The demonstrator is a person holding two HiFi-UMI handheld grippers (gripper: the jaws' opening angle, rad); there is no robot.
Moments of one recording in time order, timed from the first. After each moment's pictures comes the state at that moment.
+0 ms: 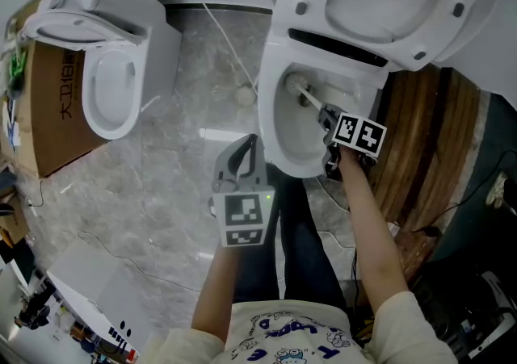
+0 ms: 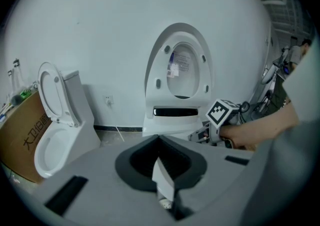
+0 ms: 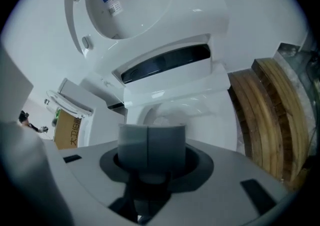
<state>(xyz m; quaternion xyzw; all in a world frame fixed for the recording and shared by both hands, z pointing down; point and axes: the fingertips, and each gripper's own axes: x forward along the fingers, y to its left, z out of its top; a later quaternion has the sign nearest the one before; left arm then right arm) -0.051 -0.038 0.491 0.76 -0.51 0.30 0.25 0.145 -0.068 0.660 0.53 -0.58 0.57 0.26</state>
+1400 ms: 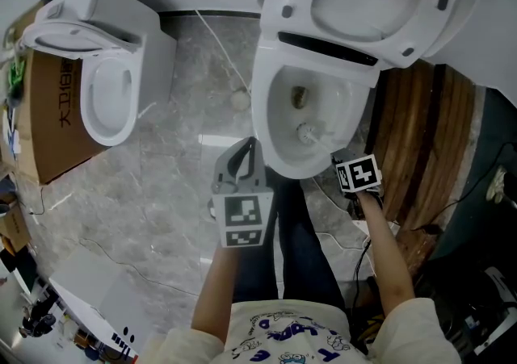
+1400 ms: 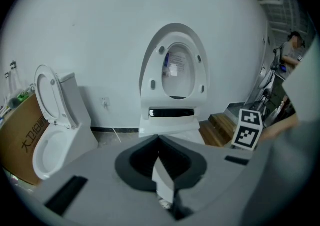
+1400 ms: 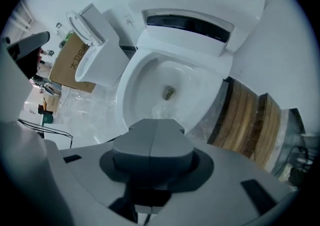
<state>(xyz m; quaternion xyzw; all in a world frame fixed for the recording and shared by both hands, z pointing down) -0.035 -0.036 0.486 0.77 -0.50 0.30 0.25 0.199 0.066 0.650 0.35 -0.60 0.47 0.55</state>
